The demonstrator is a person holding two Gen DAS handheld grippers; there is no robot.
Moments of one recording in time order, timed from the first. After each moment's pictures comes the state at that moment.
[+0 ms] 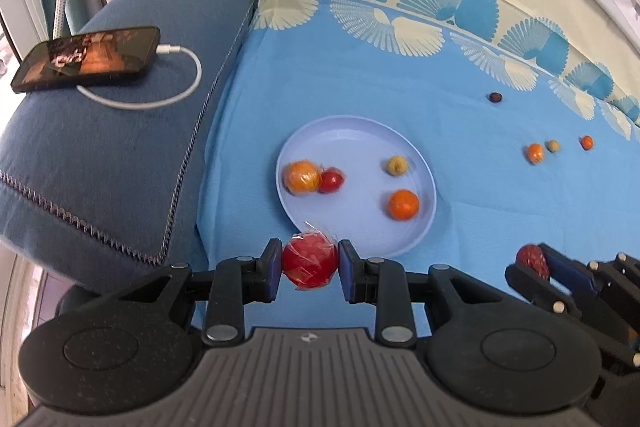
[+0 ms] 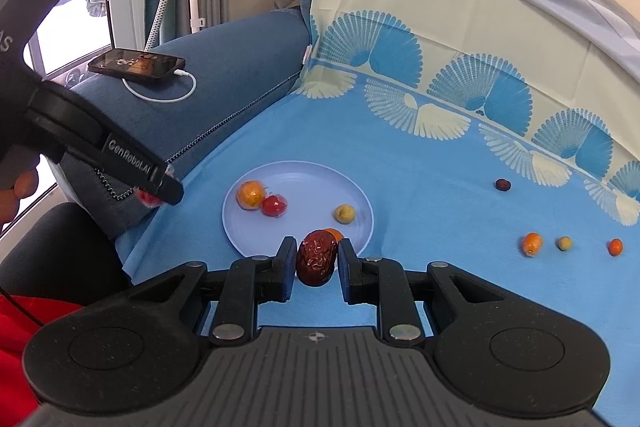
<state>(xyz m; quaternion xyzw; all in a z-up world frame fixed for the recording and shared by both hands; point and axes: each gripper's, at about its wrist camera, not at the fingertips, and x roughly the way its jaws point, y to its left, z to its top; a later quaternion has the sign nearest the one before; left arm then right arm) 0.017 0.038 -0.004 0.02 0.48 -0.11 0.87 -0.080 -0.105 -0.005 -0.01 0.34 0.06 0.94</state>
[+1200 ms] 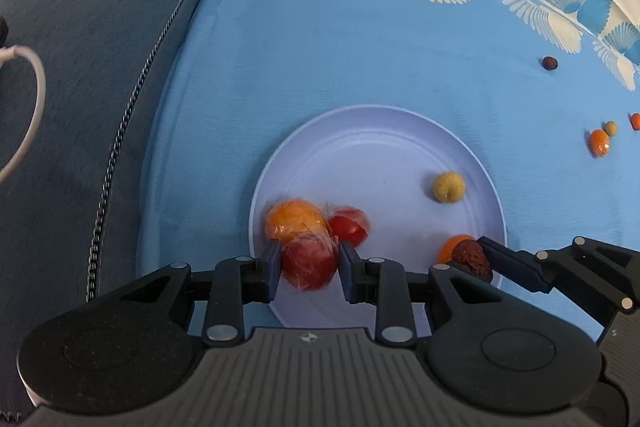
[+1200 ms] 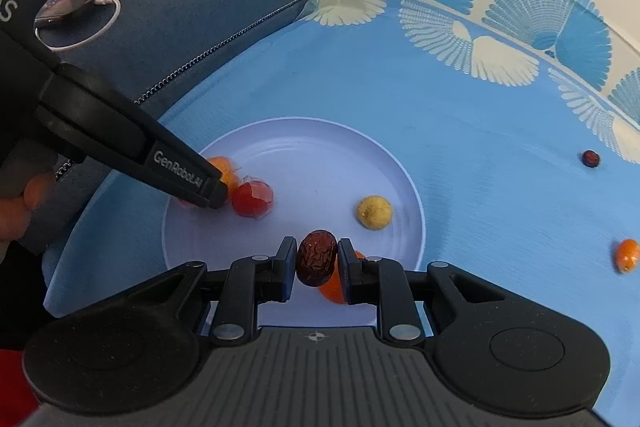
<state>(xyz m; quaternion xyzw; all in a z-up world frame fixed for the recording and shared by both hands) 0.152 -0.003 -0.103 0.06 0.55 -0.12 0.83 0.079 -0.098 -0.105 0.00 0.44 0.10 0.89</state>
